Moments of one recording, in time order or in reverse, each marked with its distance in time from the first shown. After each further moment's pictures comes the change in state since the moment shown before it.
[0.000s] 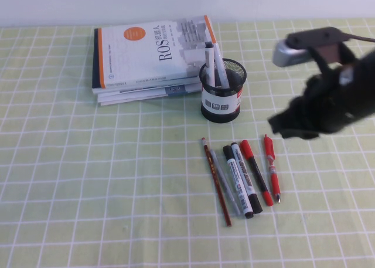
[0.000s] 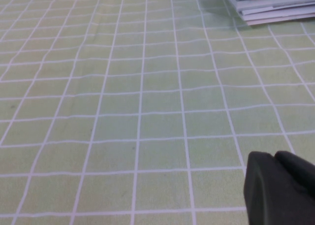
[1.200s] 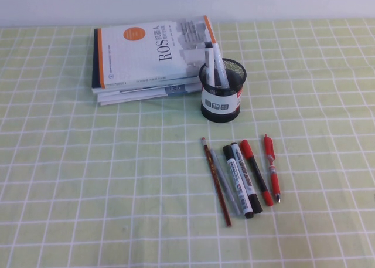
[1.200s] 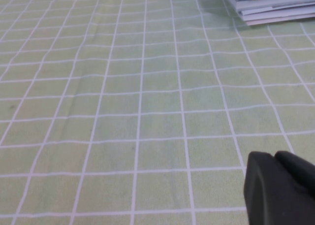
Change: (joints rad) right arm -0.063 -0.818 0.820 -0.007 -0.431 -0.134; left arm 0.000 0.000 0.000 0.000 0.000 0.000
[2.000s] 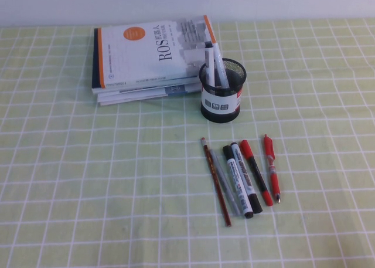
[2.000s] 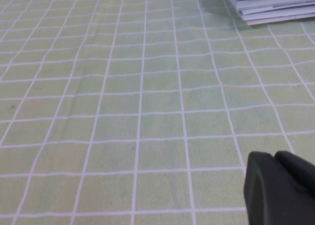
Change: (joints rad) right arm -0.296 -0.684 0.439 0.054 -0.116 0.000; left arm 0.000 0.000 0.000 0.000 0.000 0.000
